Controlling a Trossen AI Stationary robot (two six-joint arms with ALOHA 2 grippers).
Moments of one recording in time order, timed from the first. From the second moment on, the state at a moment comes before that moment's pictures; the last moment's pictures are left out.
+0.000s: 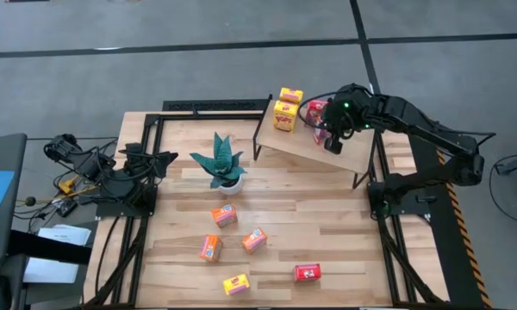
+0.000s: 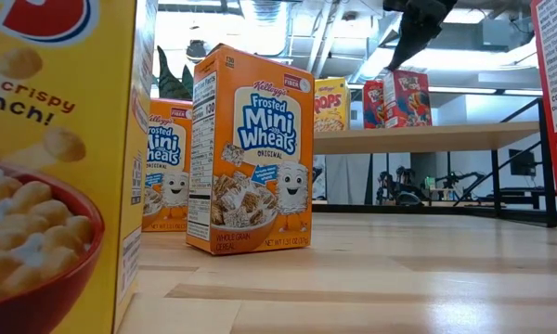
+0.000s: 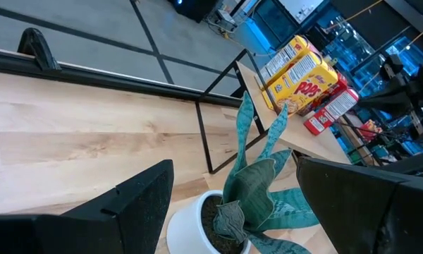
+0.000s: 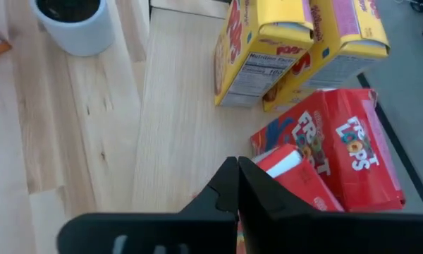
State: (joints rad) left arm -0.54 0.35 0.59 -0.80 -1.21 -1.30; right arm -0.47 1.20 1.35 -0.98 0.09 -0.25
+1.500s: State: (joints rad) left arm -0.54 0.35 0.59 -0.80 -1.22 -1.29; right arm -0.18 1.26 1.20 -1.02 0.53 -0.23
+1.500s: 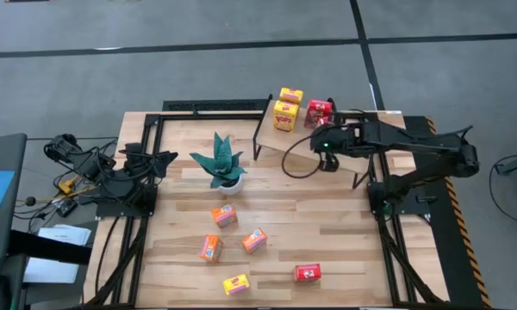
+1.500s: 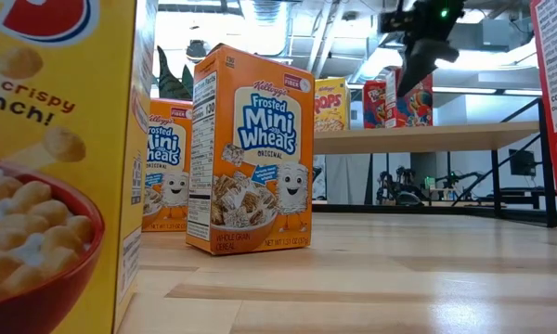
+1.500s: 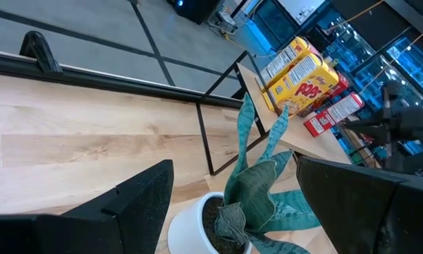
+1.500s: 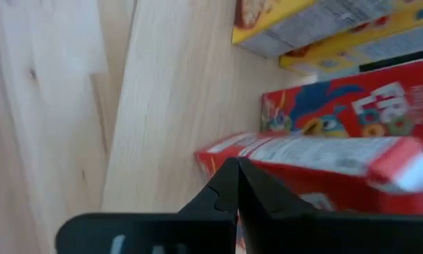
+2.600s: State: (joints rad) left arm -0.54 0.35 0.59 -0.82 -1.21 -1.30; right arm -0.12 1.29 1.29 -1.03 0.54 -0.26
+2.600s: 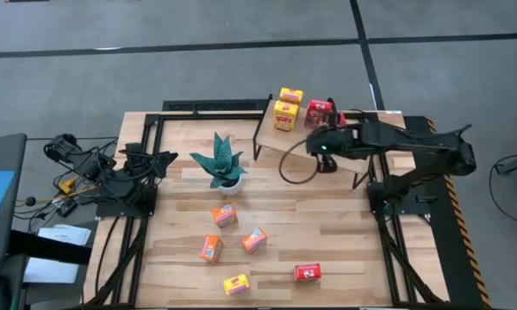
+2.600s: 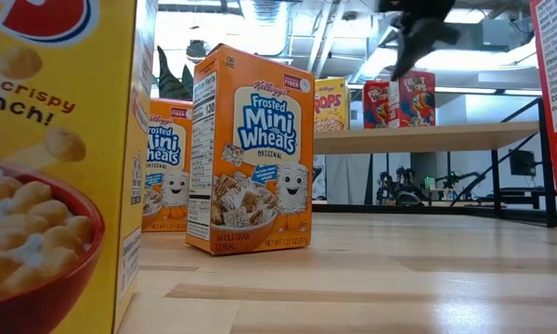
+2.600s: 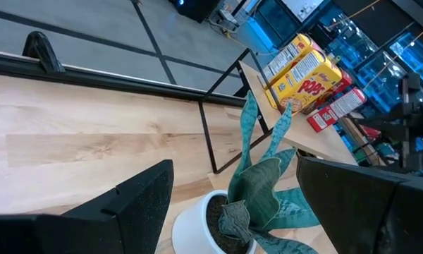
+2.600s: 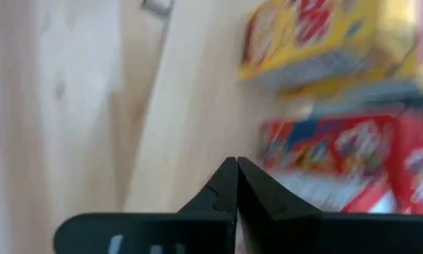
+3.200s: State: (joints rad) left arm -0.54 0.35 0.59 -0.84 -1.24 -1.29; right arm -0.15 1.24 1.11 -0.99 0.57 -0.24
